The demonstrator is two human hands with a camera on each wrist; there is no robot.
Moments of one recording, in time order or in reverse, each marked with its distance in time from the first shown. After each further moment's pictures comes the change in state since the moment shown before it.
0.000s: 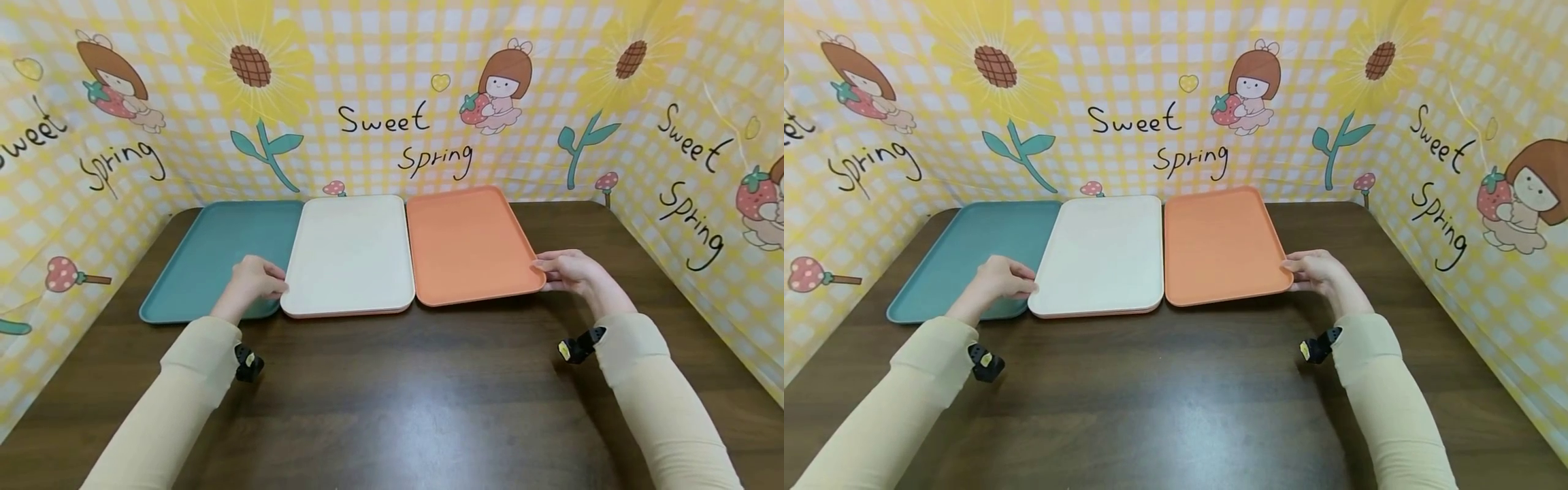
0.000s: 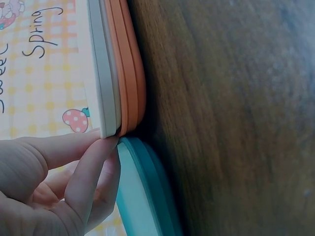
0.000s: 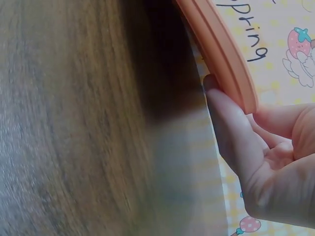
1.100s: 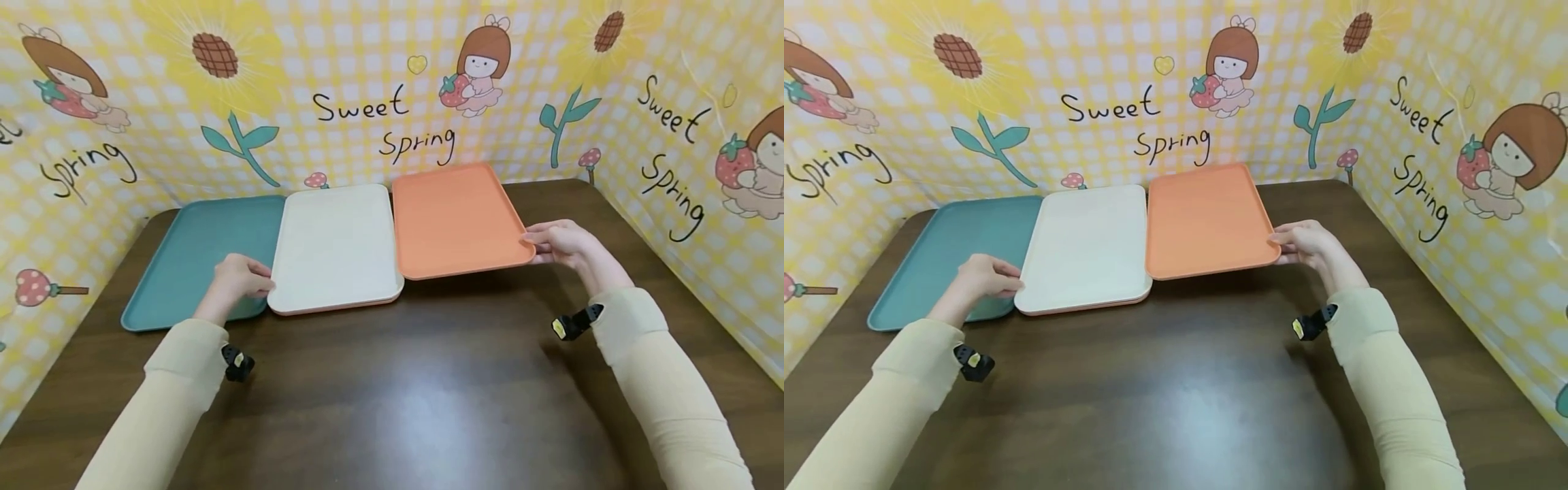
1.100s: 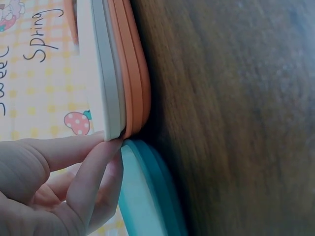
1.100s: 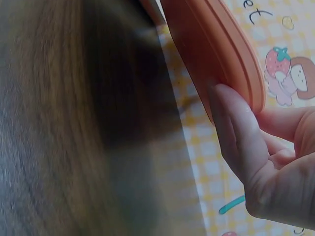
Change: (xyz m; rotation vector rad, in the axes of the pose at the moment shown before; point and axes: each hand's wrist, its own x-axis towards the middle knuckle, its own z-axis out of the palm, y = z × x) left_hand 0.006 0.006 0.001 0.072 -0.023 0.020; right_hand -0.016 -0.023 0.001 0.052 0.025 -0.022
